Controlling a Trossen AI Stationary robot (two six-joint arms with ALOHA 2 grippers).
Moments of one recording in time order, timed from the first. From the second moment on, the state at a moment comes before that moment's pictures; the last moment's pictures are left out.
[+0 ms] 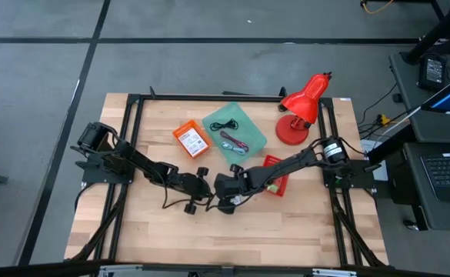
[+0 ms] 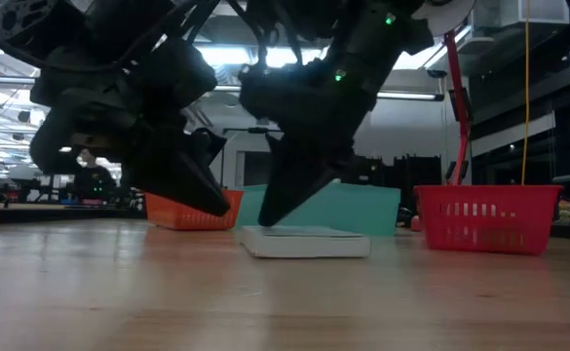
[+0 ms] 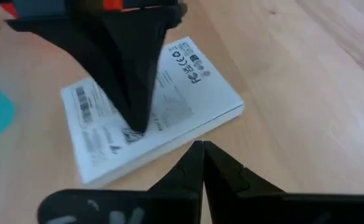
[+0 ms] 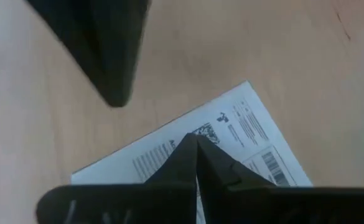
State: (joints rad) left arm -0.28 1.70 0.59 0.47 -0.09 0.04; right arm 0.24 2.09 1.41 -0.39 0.23 0.47
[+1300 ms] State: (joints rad) left arm -0.28 1.70 0.59 0.41 -0.18 -0.01; right arm 0.26 2.04 1.36 -0.70 0.17 0.41
